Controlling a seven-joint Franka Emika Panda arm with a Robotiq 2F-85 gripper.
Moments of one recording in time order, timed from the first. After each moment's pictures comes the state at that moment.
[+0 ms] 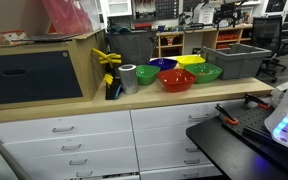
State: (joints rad) arm -0.23 0.22 -0.25 -1.77 -0.08 2.00 0.19
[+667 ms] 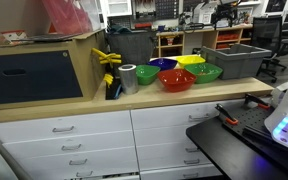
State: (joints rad) arm -0.22 0.27 -0.24 -1.70 -0.09 1.97 0.19
